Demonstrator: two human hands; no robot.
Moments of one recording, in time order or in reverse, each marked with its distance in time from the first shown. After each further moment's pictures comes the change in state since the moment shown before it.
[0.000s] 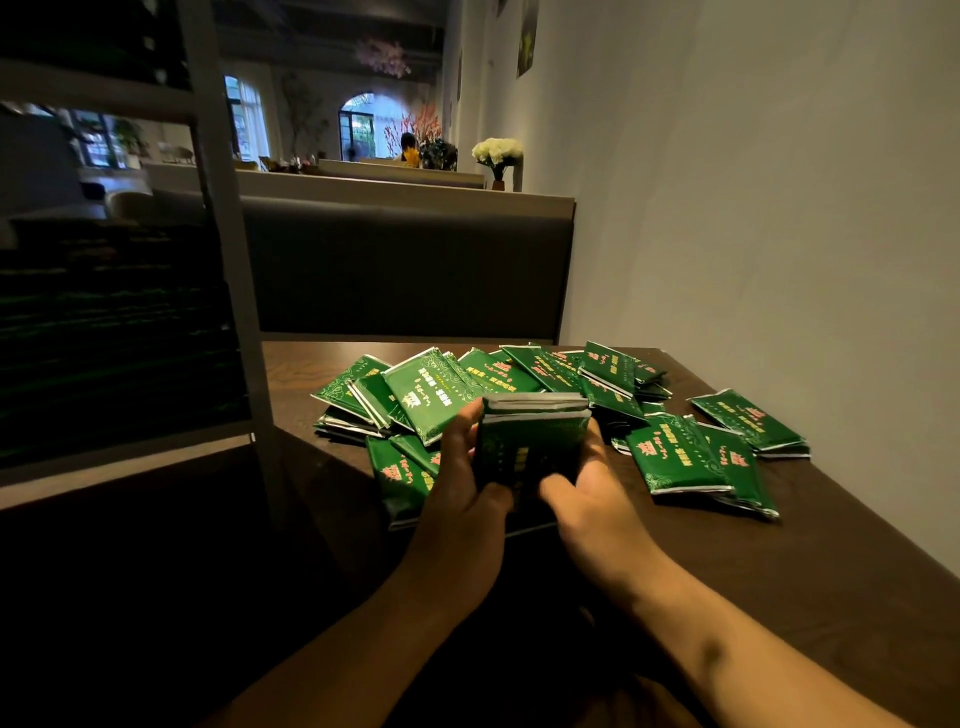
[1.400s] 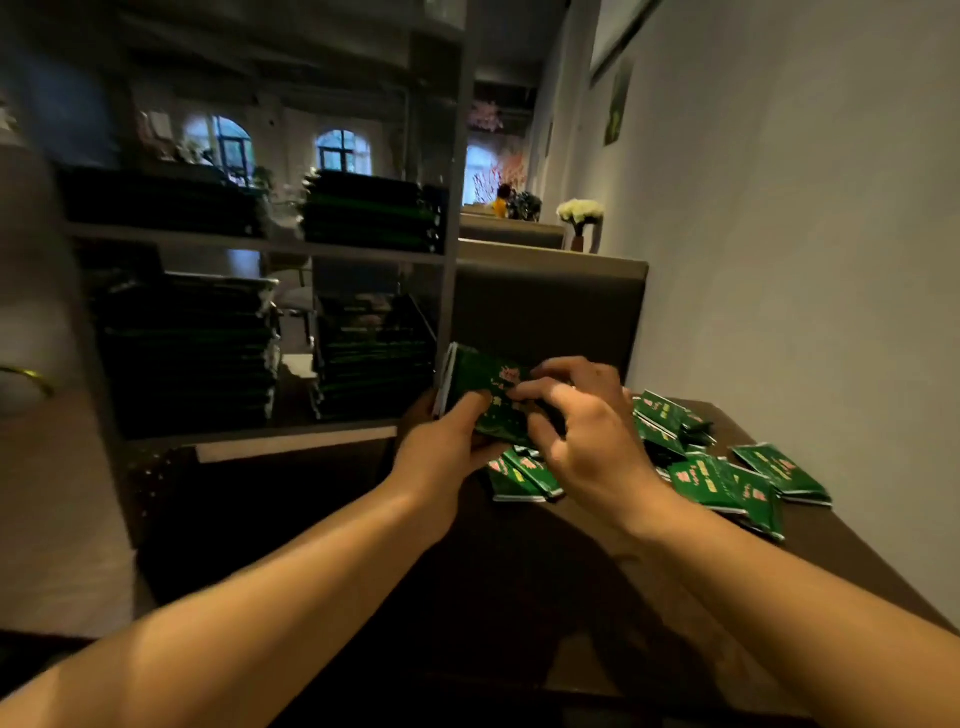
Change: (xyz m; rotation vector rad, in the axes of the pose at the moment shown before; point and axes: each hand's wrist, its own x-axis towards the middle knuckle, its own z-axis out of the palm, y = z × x) left_hand -0.083 0.125 -0.076 -0.523 0.372 -0.189; right_hand -0.052 -0.141 0.037 -0.708 0.081 -0.699
